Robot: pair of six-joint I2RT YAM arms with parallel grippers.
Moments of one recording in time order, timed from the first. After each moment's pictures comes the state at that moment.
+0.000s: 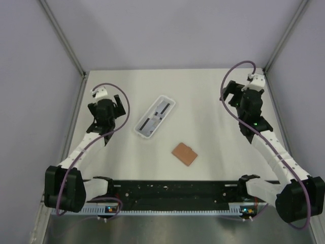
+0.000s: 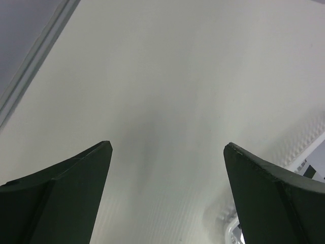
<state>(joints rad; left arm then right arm) -0.16 1.20 0.72 0.10 -0.42 -0.26 0.24 1.07 0.83 0.11 0.37 0.27</state>
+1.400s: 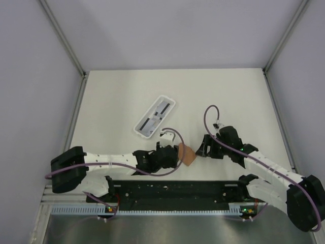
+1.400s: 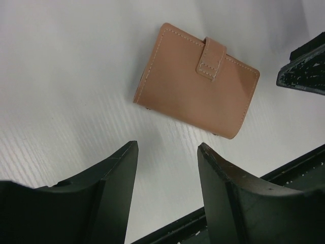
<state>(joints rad) -1.24 1.36 0.67 -0.12 -0.44 -0.80 0.49 0.96 0.38 -0.25 -0.26 0.61</state>
